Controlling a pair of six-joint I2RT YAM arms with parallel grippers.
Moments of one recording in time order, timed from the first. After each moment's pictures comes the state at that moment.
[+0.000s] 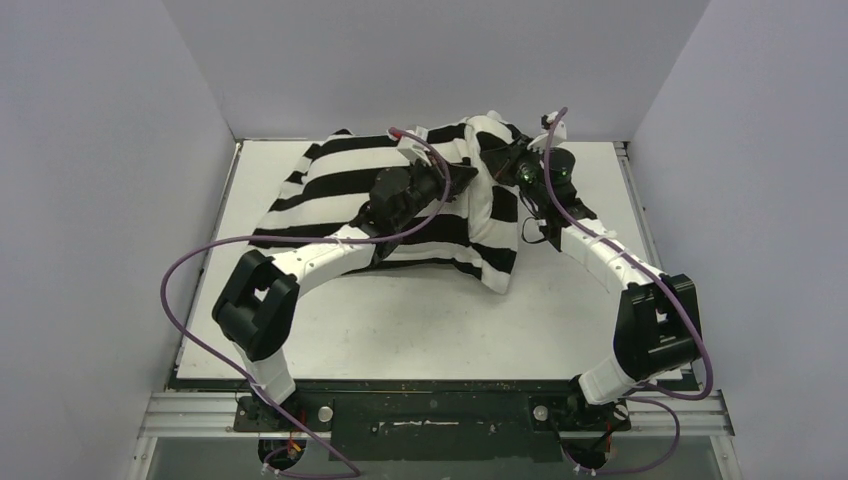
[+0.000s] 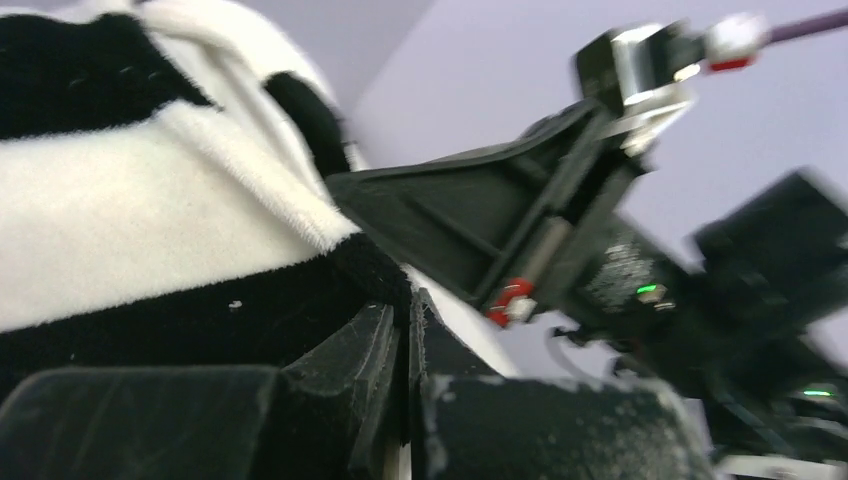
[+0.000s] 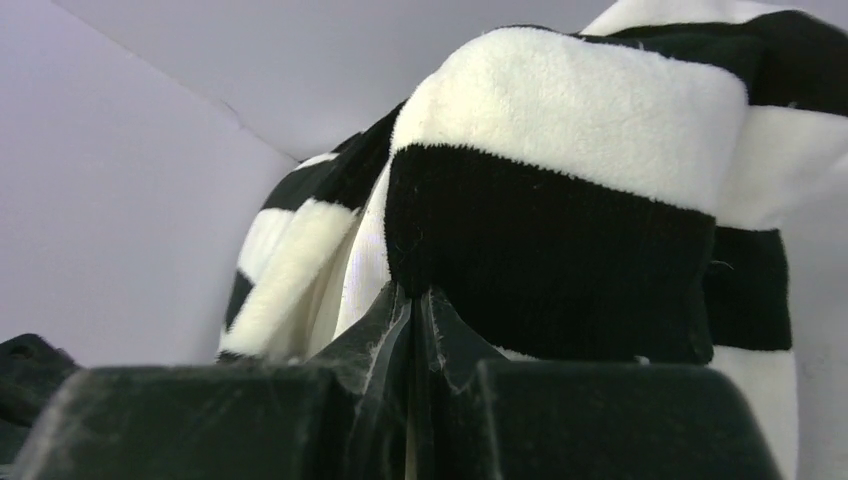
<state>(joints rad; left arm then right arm) -0.72 1.76 1.27 0.57 0.04 -0.65 0.28 1.54 1.10 0.38 -0.24 0.67</state>
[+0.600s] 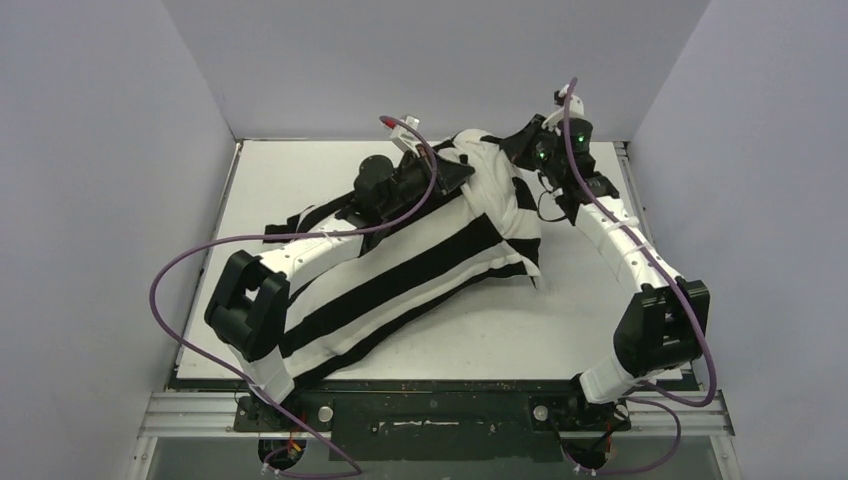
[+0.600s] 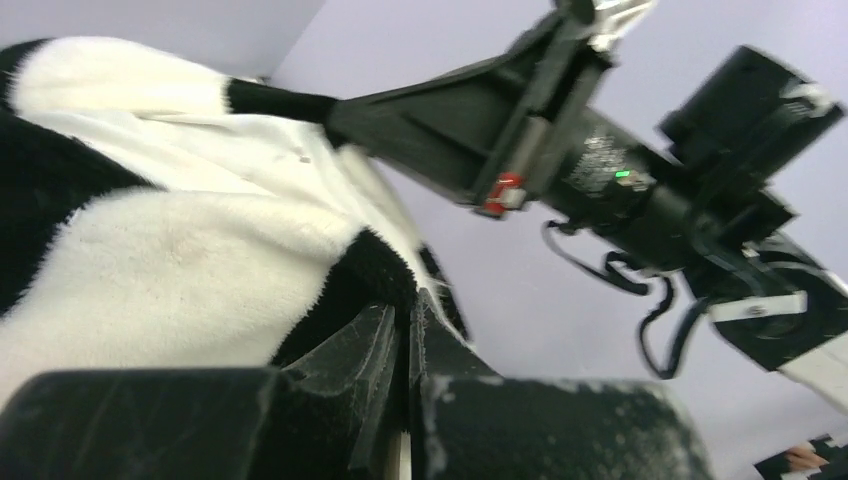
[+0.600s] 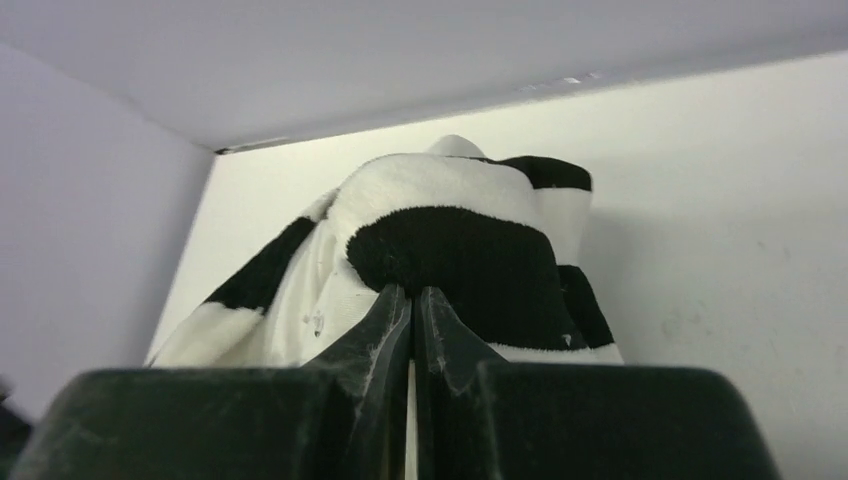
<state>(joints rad) -0.64 1.75 1.25 0.63 0.32 -0.85 0.23 1.55 1.30 0.00 -0.12 0.53</state>
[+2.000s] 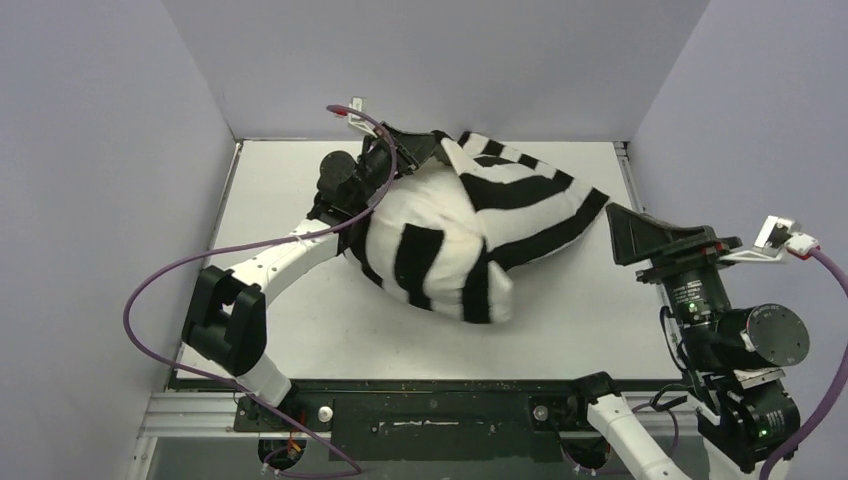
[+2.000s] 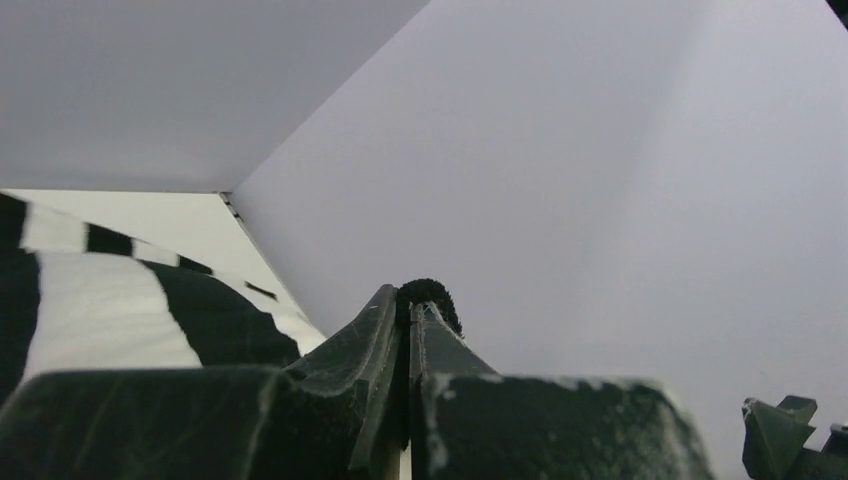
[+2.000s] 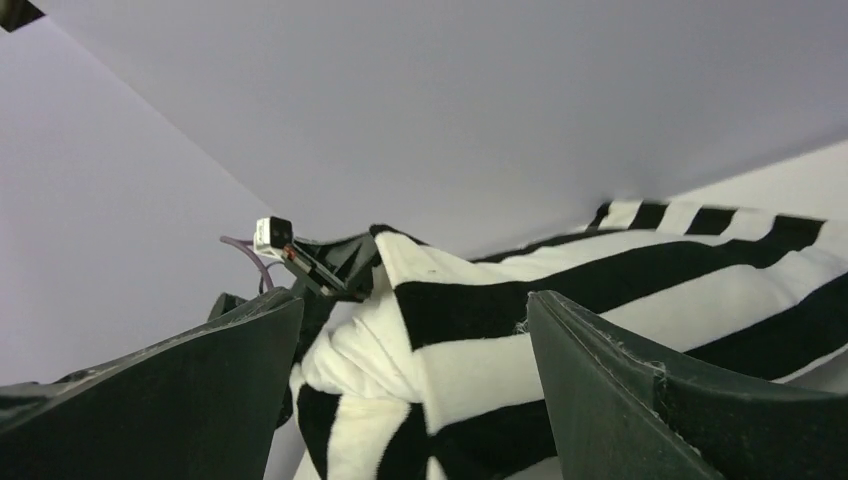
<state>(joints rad) -0.51 1.61 1.20 0.77 0.26 -1.04 0.27 0.57 1.39 -0.60 0.06 0.64</state>
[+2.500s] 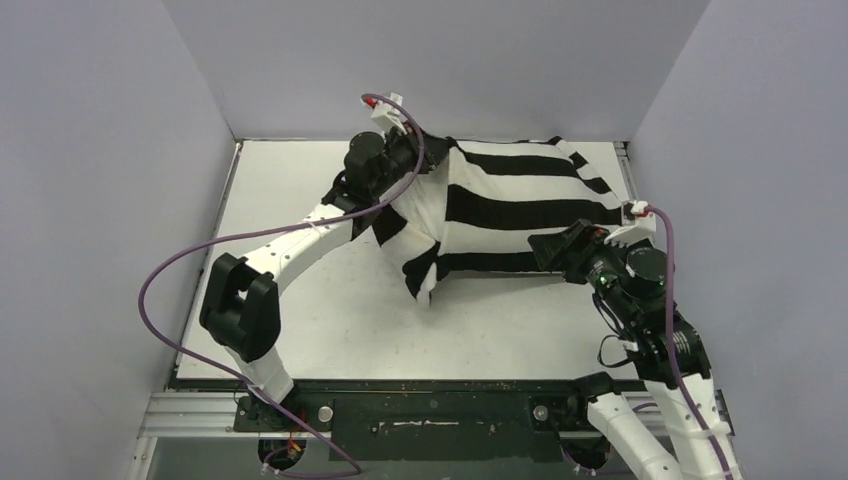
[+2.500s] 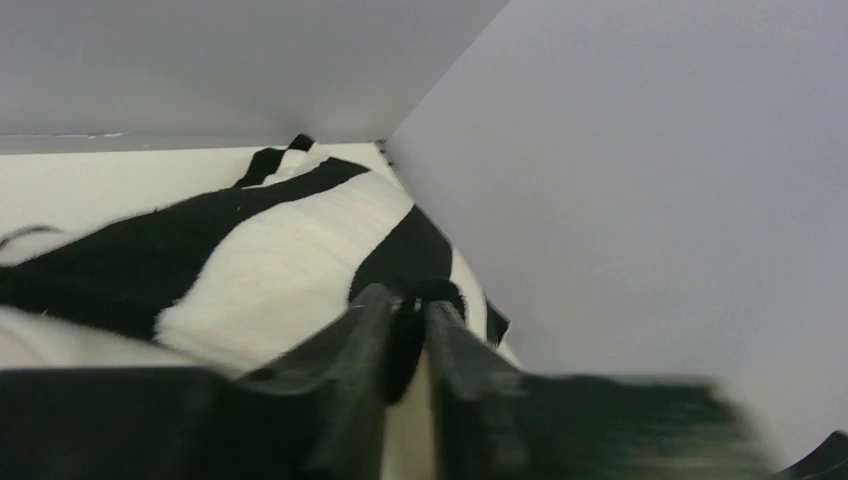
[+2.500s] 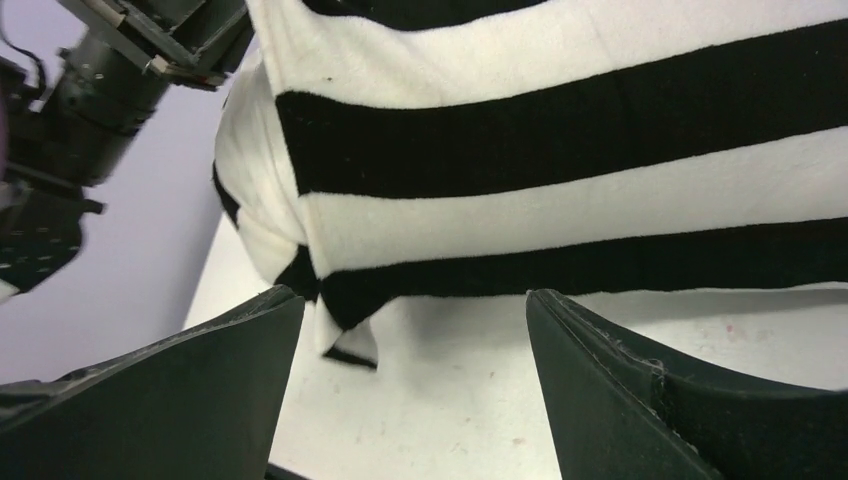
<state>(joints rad) -0.57 1.71 1.35 0.48 0.14 -0.80 0.27 0.55 0.91 -0.57 -0.12 0.61</state>
